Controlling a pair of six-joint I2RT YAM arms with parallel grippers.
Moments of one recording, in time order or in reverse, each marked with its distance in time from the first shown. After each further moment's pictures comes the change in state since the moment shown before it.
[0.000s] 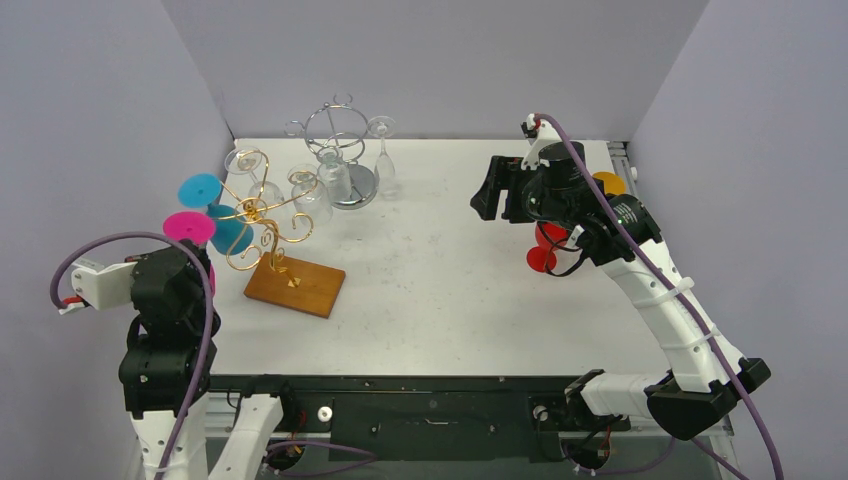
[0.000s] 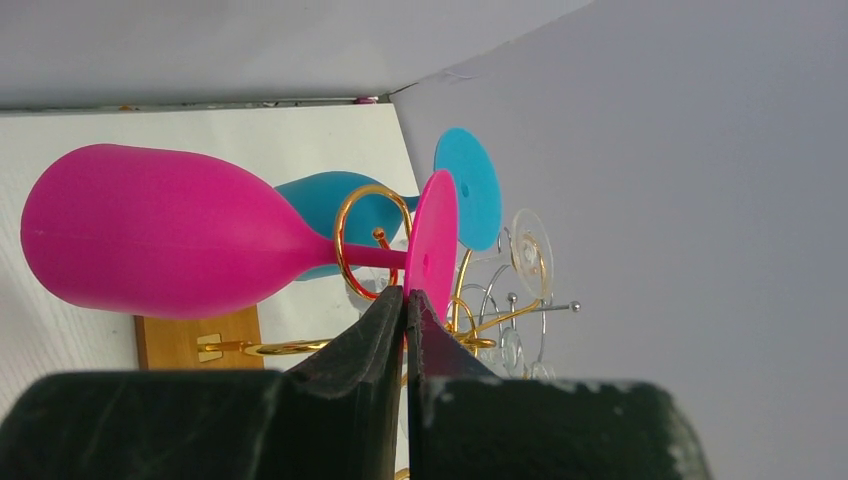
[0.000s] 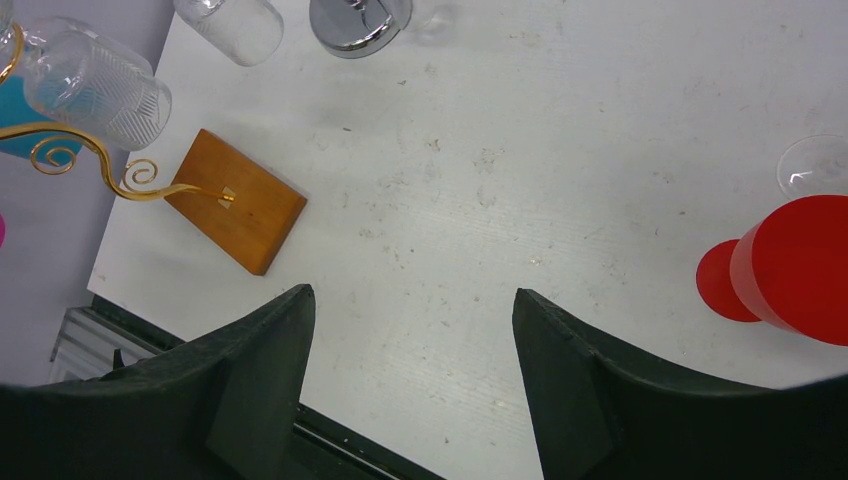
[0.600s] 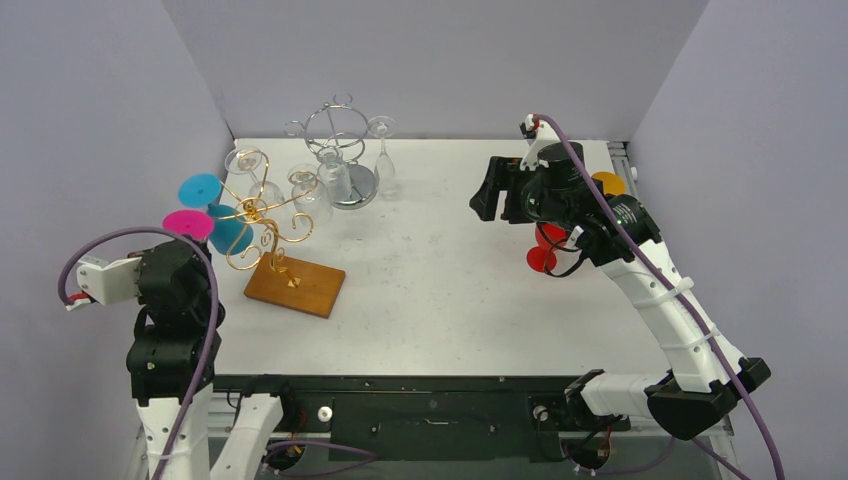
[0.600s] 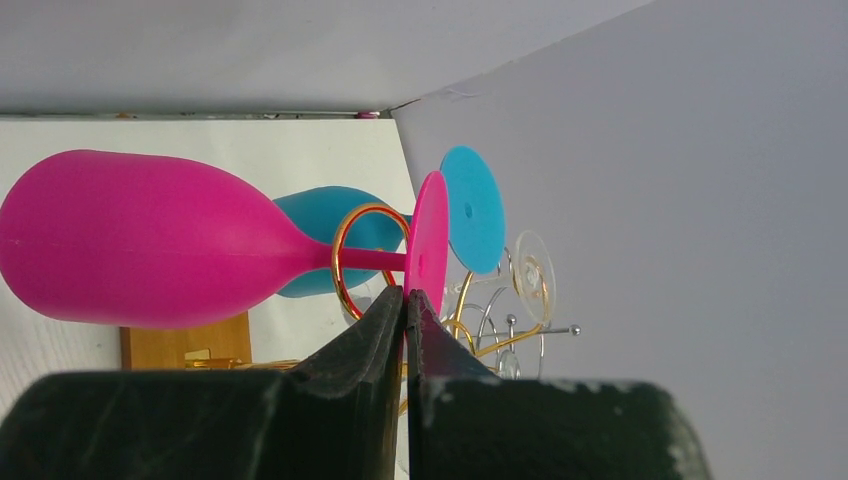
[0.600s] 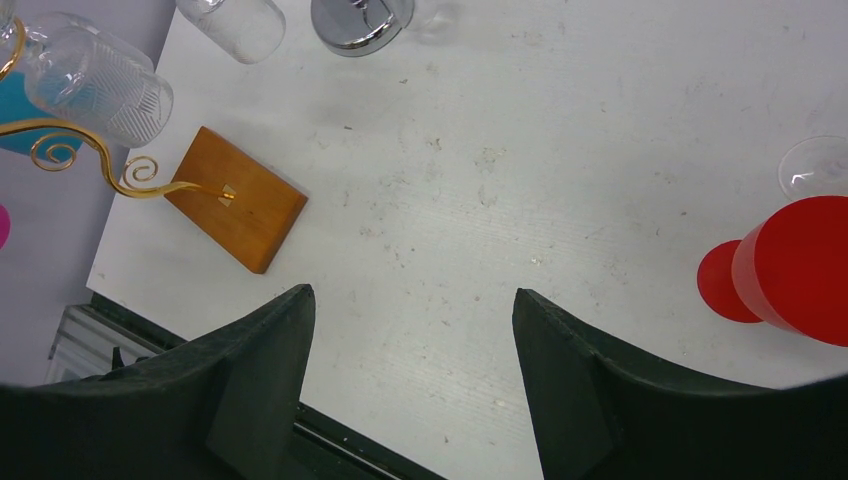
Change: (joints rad) left arm 0.000 0.013 -0.043 0.054 -0.041 -0.025; right arm 0.008 0.000 0.000 0.000 0.004 -0.001
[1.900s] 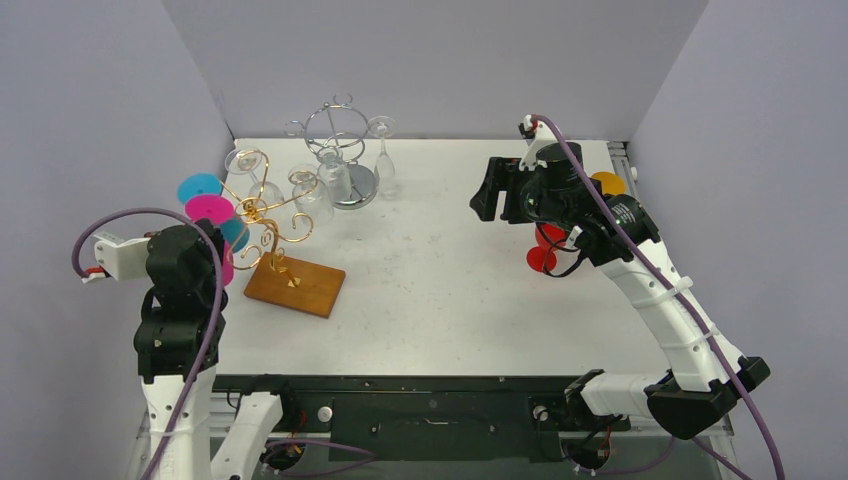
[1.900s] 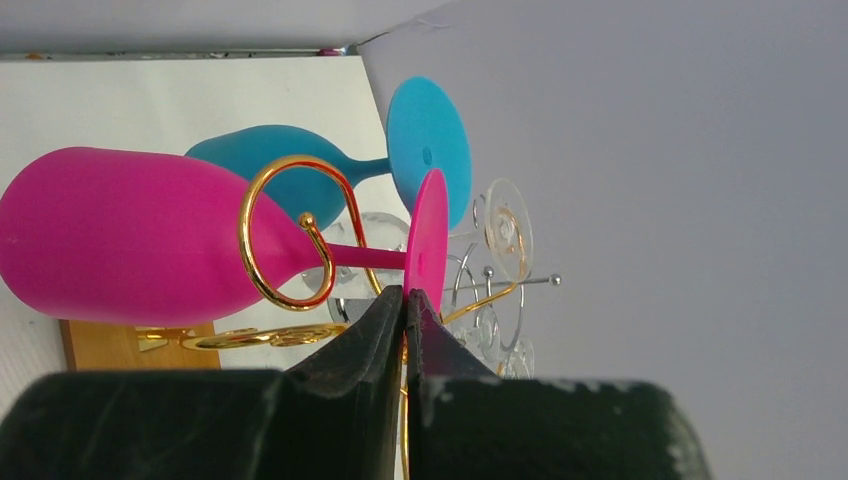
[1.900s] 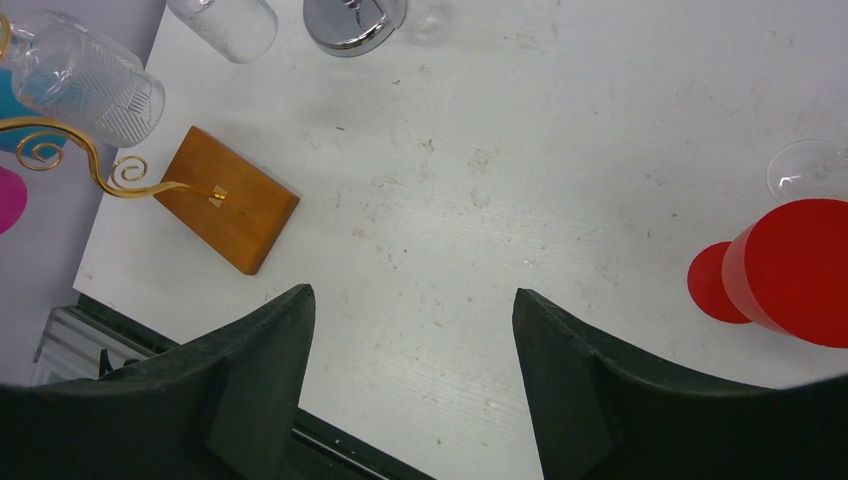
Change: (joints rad) left arm 0.001 0.070 -0.021 0.087 0.122 -0.006; right arm 0.005 0.003 0.000 0.000 0.015 -0.011
